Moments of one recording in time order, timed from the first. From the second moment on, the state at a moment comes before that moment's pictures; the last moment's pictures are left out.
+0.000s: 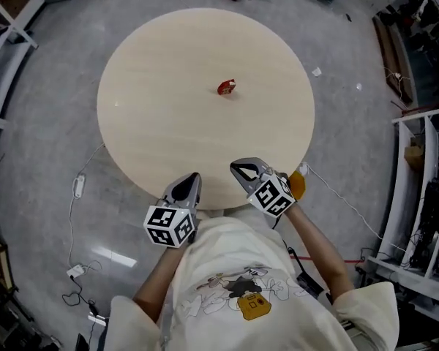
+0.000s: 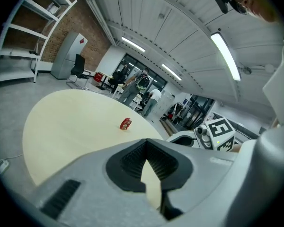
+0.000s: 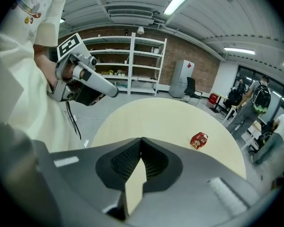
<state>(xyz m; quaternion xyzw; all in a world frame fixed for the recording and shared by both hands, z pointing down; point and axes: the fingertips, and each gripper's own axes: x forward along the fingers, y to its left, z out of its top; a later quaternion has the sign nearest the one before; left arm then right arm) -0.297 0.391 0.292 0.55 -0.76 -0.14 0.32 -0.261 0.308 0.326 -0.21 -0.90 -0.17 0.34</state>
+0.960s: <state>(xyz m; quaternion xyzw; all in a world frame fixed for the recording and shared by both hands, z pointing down) -0.328 0.308 0.310 0.46 -0.80 -0.15 0.35 -0.334 0.188 0.335 -0.25 -0.89 -0.13 0.35</state>
